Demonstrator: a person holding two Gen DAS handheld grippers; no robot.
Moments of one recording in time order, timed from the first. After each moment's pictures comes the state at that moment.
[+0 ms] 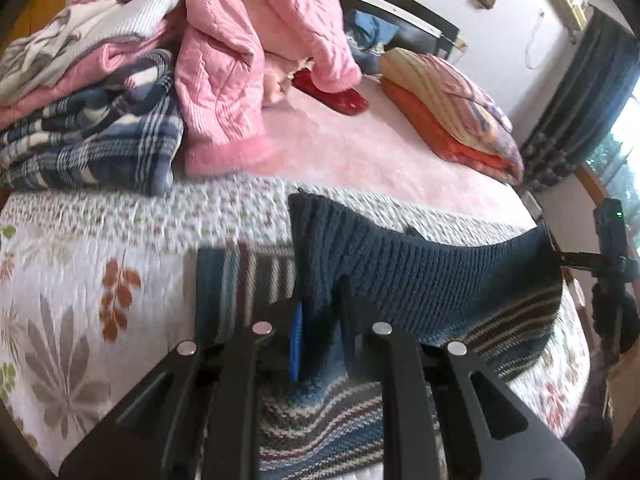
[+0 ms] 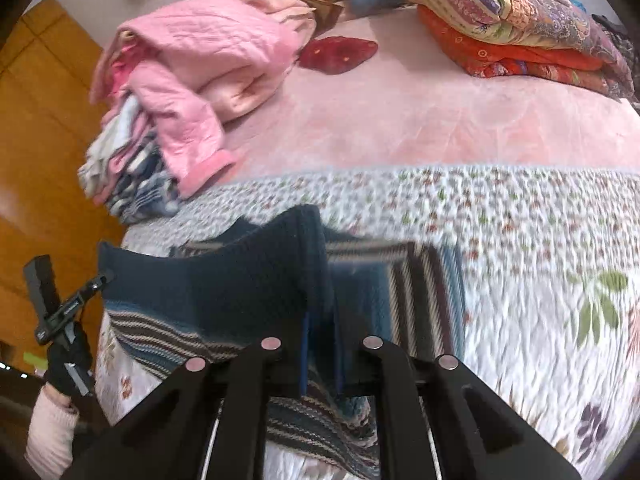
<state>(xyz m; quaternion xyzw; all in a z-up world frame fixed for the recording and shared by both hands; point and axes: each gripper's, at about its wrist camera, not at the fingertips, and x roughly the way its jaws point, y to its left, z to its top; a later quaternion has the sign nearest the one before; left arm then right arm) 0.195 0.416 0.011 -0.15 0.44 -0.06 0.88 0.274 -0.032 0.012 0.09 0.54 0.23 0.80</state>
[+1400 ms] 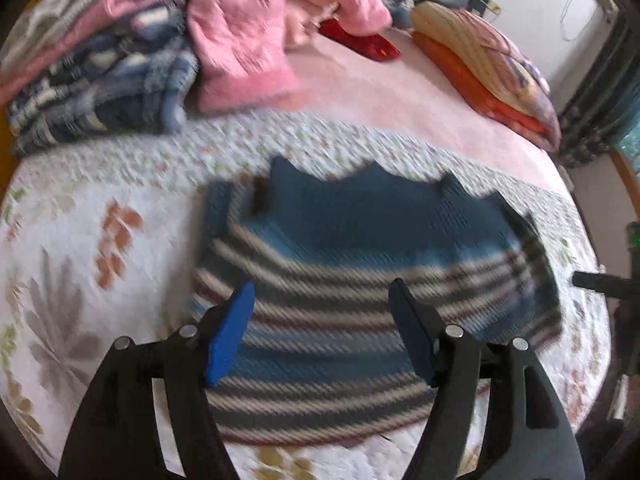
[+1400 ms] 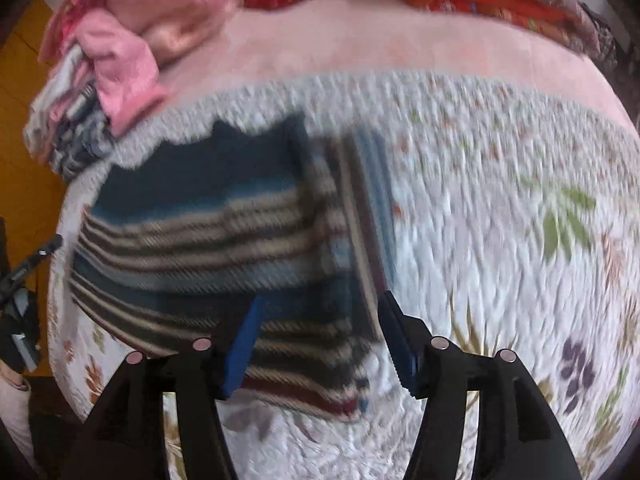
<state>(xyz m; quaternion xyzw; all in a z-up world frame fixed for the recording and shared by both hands) 0.162 0.386 -0.040 -0.15 0.53 -0.04 0.84 0.216 -0.083 -0.064 0.03 0.62 0.16 0.77</state>
